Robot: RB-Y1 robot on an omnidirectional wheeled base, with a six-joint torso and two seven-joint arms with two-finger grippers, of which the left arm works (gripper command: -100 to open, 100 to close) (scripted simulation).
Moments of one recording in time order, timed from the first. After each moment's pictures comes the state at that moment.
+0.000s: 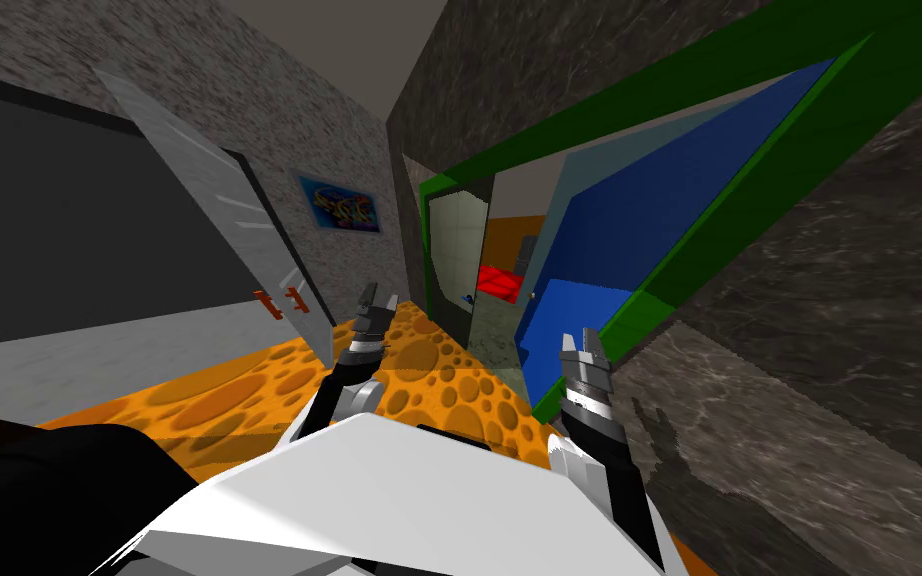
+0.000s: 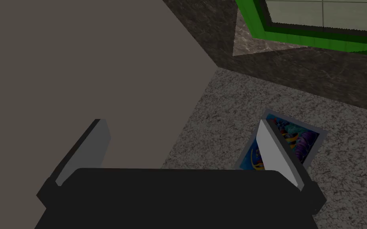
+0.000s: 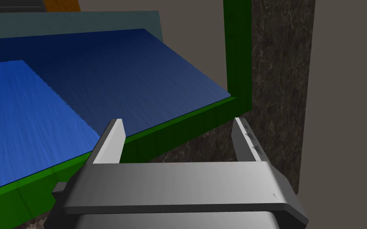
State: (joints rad) arm 0.49 0.03 -0.01 -2.34 0.06 -0.48 -0.09
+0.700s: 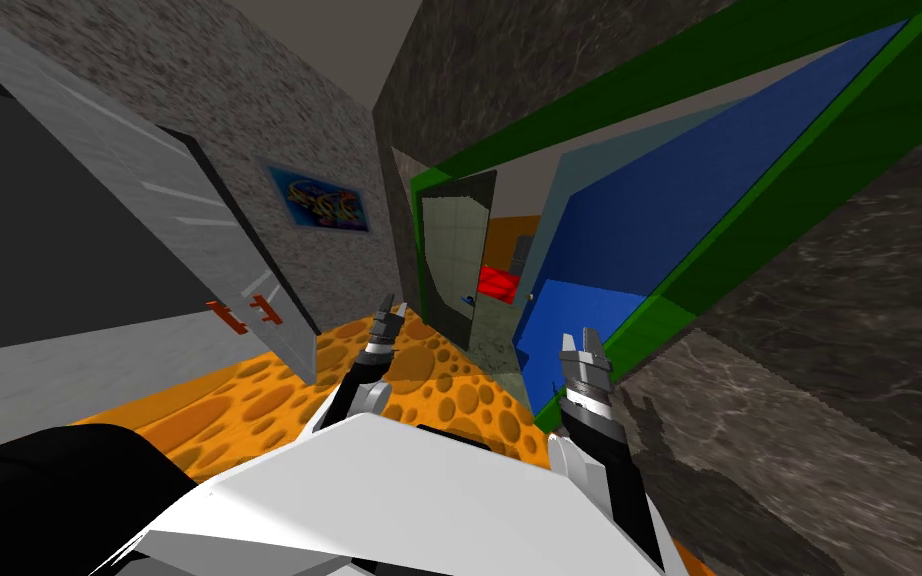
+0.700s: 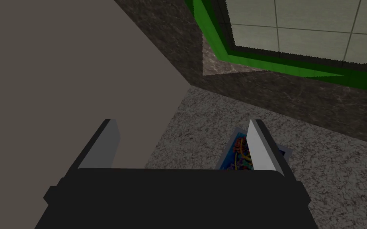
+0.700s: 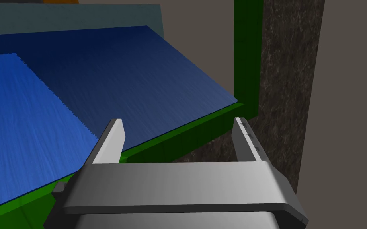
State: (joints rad) arm 0.44 0.05 -0.03 -2.19 0.05 -0.51 -0.08
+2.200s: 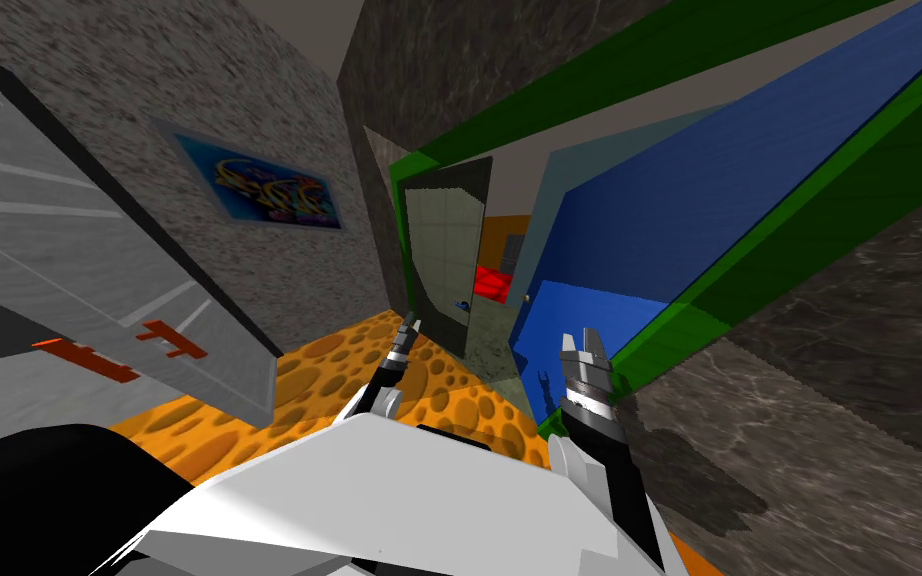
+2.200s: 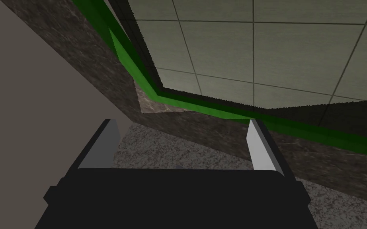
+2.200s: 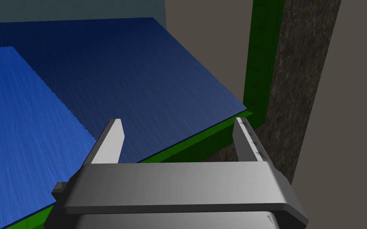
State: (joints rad) arm 0.36 0.08 -0.09 -1.84 0.04 -0.57 -0.05
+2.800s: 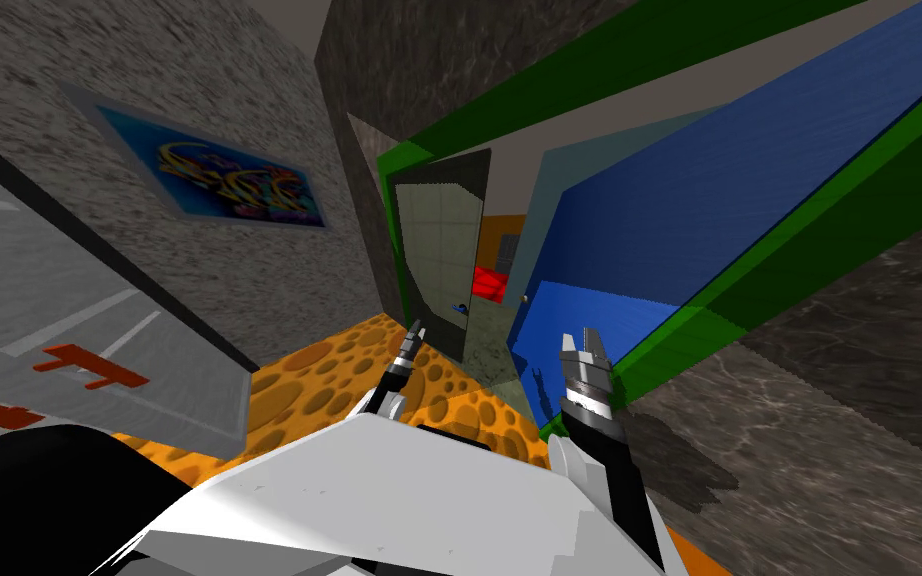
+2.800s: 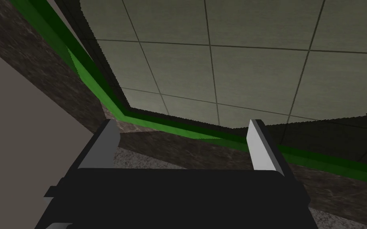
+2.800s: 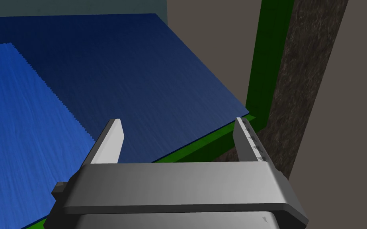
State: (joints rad) arm 0.32 0.08 -0.12 -1.68 0.03 -0.60 -0.04
